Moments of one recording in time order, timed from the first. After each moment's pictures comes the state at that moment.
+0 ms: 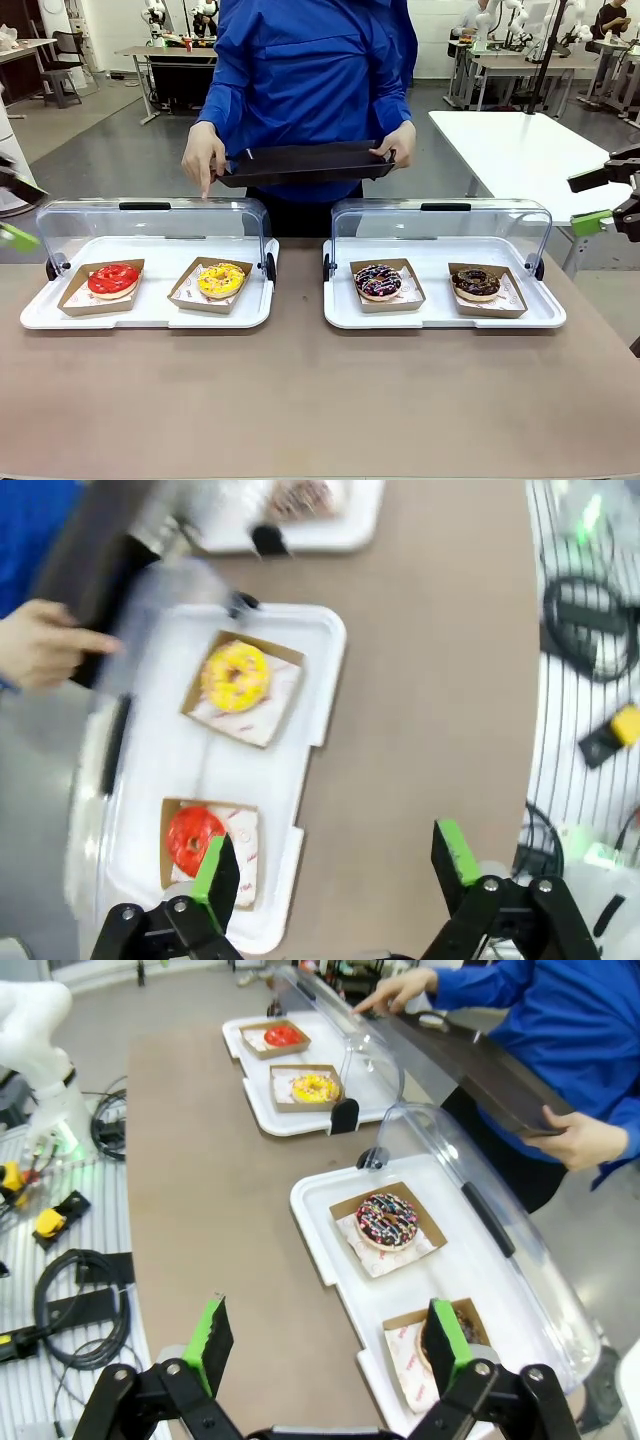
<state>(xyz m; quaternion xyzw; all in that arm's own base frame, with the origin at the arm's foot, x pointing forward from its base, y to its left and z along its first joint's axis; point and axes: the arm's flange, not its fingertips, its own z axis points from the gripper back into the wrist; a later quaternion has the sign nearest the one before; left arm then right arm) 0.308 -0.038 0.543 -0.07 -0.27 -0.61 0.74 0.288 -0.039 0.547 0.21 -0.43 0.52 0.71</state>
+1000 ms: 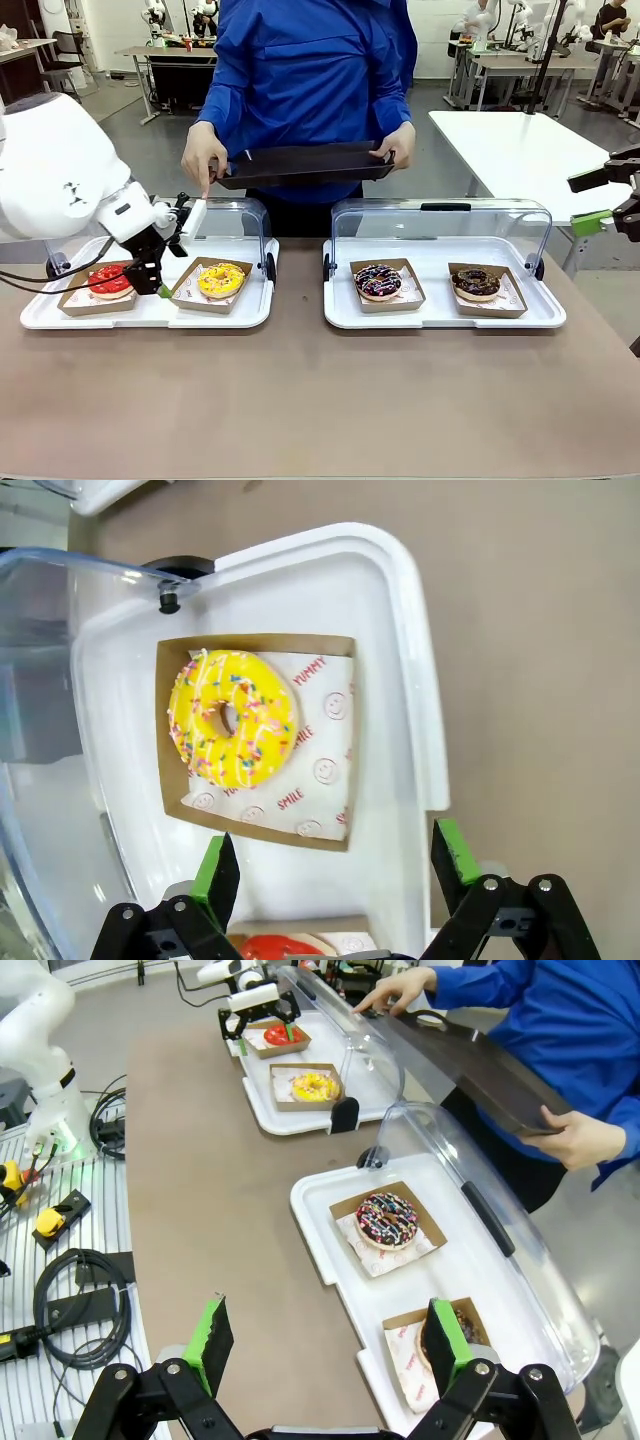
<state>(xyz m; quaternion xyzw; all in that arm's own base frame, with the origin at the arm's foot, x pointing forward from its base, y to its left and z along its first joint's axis) 0.458 -0.145 0.390 0.02 -0.17 -0.73 0.66 0.288 -0.040 0.547 0.21 -0.43 0.52 0.71</state>
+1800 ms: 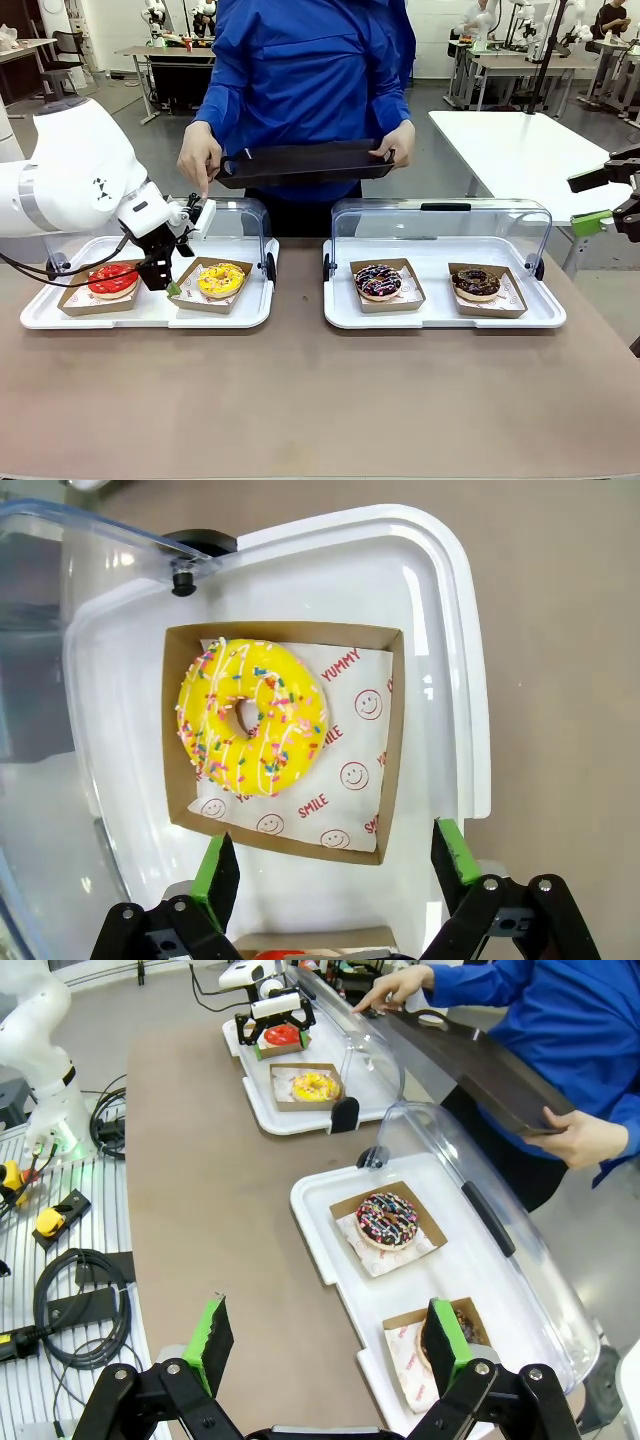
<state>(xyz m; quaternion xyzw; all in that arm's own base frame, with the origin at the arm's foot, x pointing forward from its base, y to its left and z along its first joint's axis) 0.484 -0.147 0.376 0.02 -0.15 -0.73 0.67 0.288 -0.040 0.547 0.21 -0.43 0.52 0.71</state>
